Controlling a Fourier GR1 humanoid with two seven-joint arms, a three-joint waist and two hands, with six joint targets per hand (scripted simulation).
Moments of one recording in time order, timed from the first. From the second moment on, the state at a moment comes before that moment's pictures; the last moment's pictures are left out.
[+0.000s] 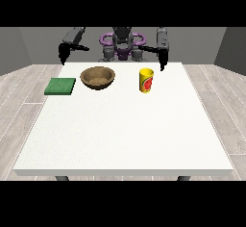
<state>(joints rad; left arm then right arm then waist) -0.35 0.12 0.07 -1.30 0.01 0.07 -0.35 -0.27 -0.20 -0.19 -1.38 -0.16 0.15 -0.26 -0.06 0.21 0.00</state>
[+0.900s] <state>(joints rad) -0.52 0.09 0.18 -0.84 0.01 0.12 -0.70 -0.34 -0.29 -0.27 -1.20 -0.21 0.26 -0.39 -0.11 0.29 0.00</state>
